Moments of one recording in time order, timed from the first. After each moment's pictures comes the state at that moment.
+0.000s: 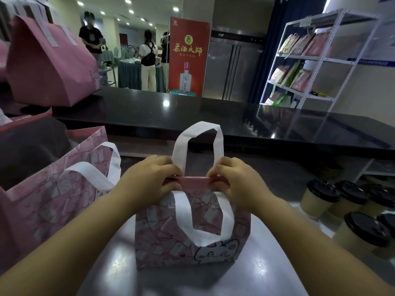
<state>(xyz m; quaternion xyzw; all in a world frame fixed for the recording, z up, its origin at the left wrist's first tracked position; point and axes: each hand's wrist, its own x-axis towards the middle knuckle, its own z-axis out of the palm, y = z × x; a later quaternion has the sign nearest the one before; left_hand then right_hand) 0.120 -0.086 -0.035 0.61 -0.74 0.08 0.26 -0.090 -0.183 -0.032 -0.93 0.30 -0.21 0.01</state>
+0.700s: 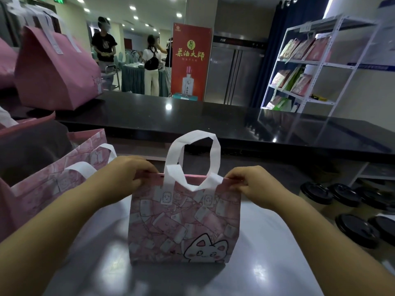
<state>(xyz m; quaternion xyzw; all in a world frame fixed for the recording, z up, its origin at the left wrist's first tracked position) 0.144 -0.067 -0.017 0.68 -0.70 -0.01 0.24 -0.141 -0.207 -0.022 -0.89 0.39 -0.14 0.18</state>
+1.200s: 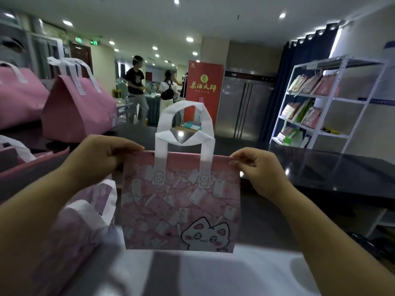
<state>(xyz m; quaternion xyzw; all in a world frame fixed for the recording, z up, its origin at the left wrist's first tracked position) 0.168 -0.071 0.075 0.64 -0.63 0.09 0.44 -0.123 -0.243 0.071 -0.86 0.25 -0.39 0.20</state>
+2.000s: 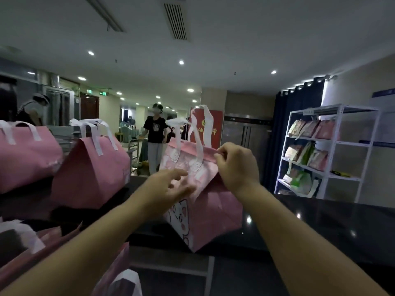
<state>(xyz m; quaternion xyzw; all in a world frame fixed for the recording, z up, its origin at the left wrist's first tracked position) 0.230 -0.175 0.125 0.63 -0.66 0.03 0.41 0.071 -0.276 0.174 -0.79 0.31 -0.53 -0.07</state>
